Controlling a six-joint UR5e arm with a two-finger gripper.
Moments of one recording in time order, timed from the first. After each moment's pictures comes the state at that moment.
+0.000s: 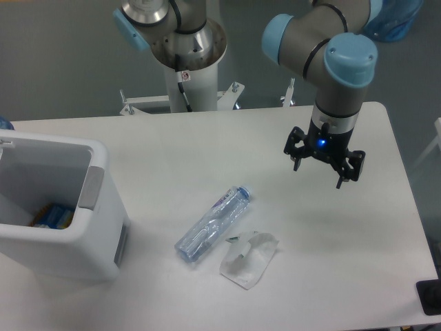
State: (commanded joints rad) arm 2.72 -1.85 -1.62 -1.09 1.47 1.24
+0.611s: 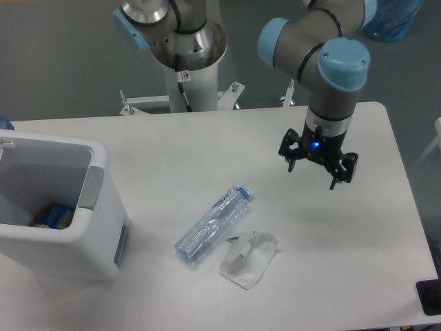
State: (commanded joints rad) arm 2.68 -1.84 -1.72 -0.96 1.44 1.17
